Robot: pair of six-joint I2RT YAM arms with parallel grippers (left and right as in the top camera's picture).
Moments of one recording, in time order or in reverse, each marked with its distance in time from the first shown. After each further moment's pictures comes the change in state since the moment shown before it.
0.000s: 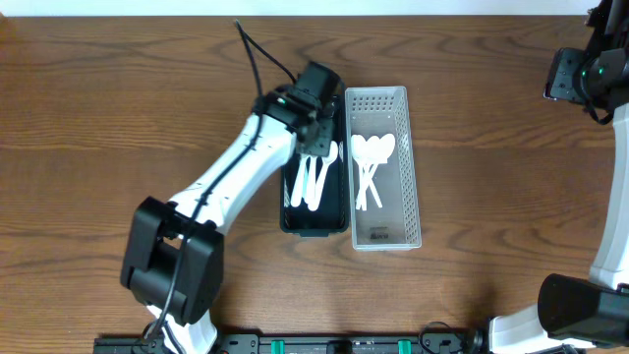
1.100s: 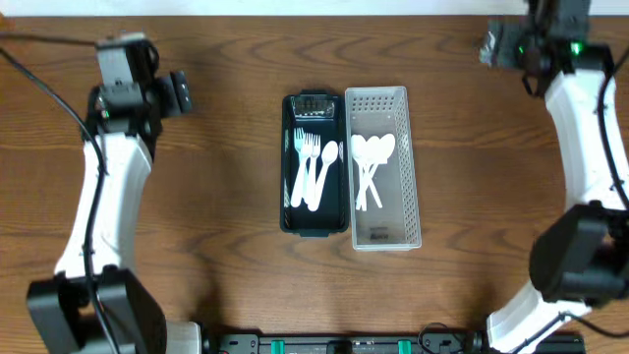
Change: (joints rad) left arm 0.607 -0.285 -0.237 0.368 -0.072 0.242; right arm 0.073 0.174 -0.293 0.673 -0.080 -0.015
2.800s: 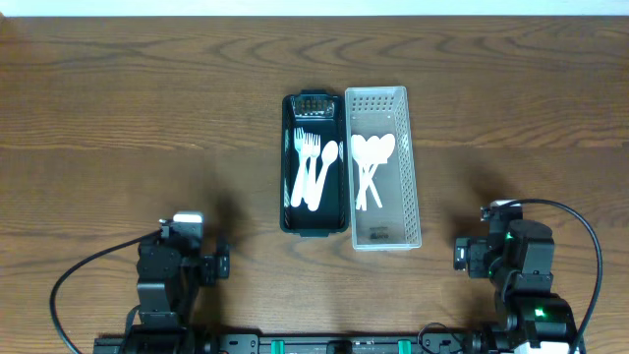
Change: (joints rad) left arm -0.146 -1.337 -0.986 -0.219 0.085 0.157; right arm 0.064 -1.295 -1.363 -0.021 -0.003 -0.154
